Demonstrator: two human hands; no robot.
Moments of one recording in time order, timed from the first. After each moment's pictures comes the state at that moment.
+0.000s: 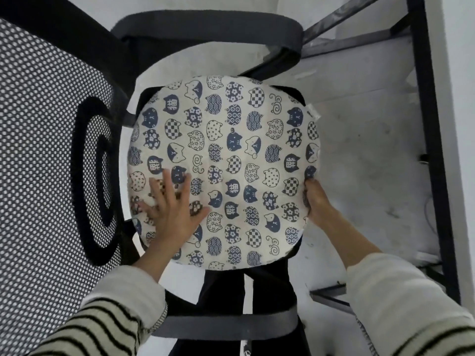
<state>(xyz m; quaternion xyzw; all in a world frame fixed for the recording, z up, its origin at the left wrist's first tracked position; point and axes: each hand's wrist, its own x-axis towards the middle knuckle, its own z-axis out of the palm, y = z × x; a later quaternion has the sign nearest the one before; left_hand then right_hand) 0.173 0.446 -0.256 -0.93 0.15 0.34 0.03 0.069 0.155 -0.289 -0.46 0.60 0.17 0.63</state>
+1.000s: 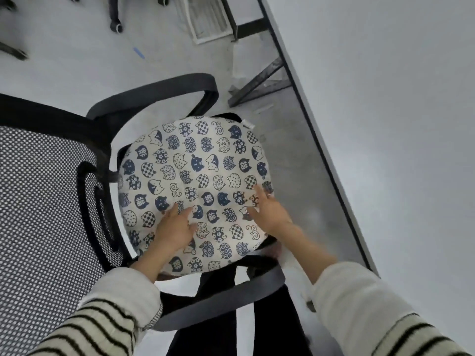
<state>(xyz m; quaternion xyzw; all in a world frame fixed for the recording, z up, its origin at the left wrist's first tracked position) 0.170 0.397 -0.183 -0.87 0.18 0.45 -0.02 0.059 0.184 -0.149 -0.82 0.32 0.34 0.34</state>
